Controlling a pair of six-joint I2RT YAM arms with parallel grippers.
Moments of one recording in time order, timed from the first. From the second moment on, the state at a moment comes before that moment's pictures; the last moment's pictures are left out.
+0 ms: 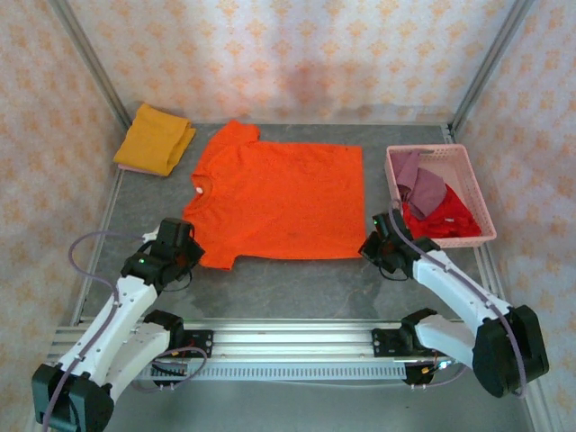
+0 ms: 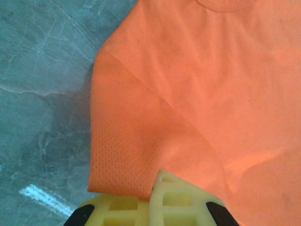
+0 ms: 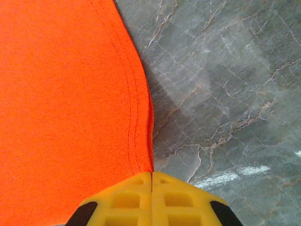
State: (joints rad) left arm -0.22 0.79 0.58 -0.80 -0.13 -1.05; right arm 0.38 1.05 0.59 -0.61 -0.02 0.94
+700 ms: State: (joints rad) left arm -0.22 1.30 0.94 -0.77 -0.15 -0.77; right arm 0.36 1.37 0.89 -0.58 0.04 0.78
